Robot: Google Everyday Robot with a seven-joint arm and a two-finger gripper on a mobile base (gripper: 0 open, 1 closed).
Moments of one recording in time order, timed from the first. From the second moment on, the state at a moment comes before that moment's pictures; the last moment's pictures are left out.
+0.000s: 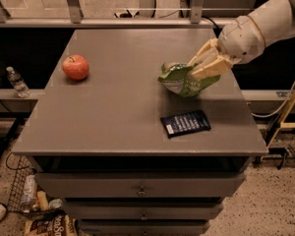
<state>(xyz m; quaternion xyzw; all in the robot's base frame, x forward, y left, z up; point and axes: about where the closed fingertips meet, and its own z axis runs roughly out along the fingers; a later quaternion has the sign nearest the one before) 0.562 -0.118 0.924 -0.70 0.56 0.29 0.33</state>
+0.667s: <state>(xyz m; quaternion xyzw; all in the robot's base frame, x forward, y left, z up) 0.571 -0.112 0.924 -0.70 0.56 0.29 0.34</state>
